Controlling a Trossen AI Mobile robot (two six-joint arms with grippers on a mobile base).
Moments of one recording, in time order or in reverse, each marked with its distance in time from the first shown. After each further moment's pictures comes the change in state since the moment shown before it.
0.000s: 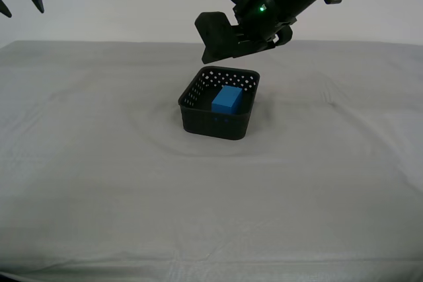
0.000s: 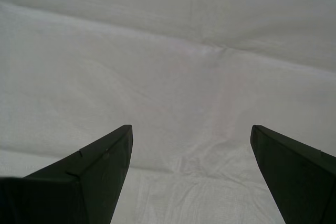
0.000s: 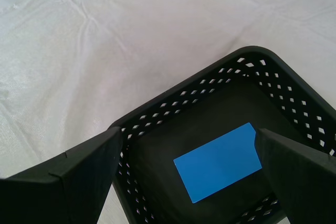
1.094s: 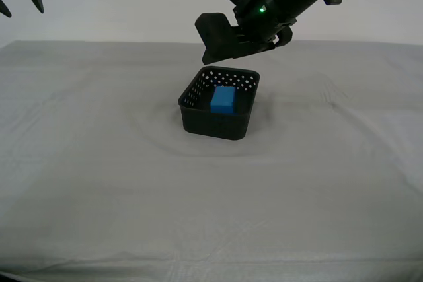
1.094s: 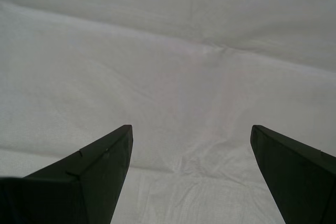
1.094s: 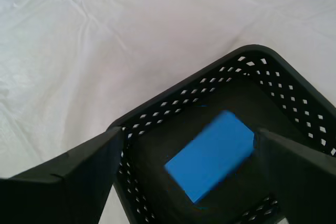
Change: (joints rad) arm 0 0.000 0.000 -0.002 0.000 0.000 -0.001; arm 1 0.000 0.000 0.000 -0.001 0.000 0.000
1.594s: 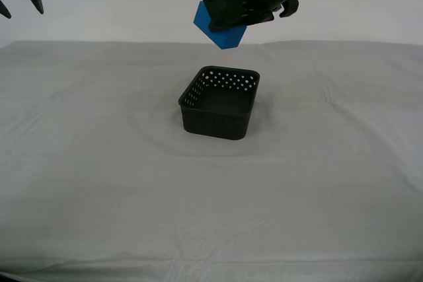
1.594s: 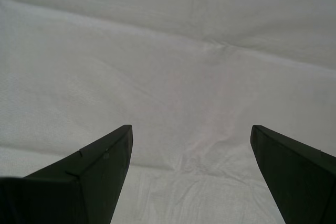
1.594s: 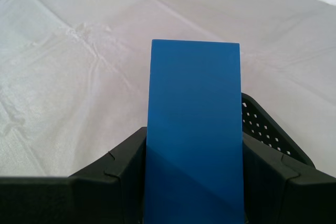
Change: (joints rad) arm 0 -0.004 -0.115 0.006 -0.002 0.011 -0.024; arm 1 0.000 0.000 0.000 -0.007 0.000 0.000
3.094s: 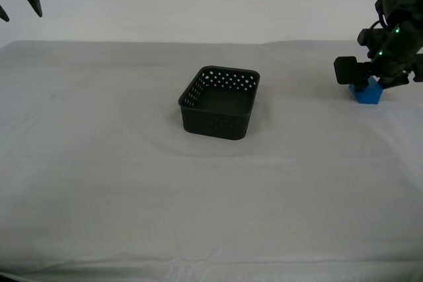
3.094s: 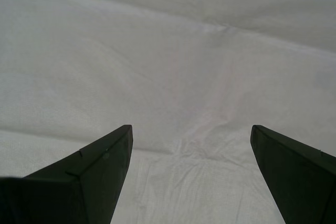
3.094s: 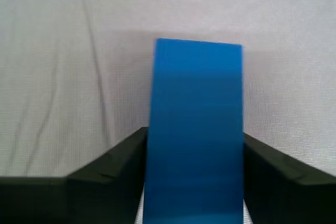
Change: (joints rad) arm 0 -0.742 0.377 0.002 0.023 0.214 -0.023; arm 1 0.000 0.000 0.000 -0.056 0.003 0.000
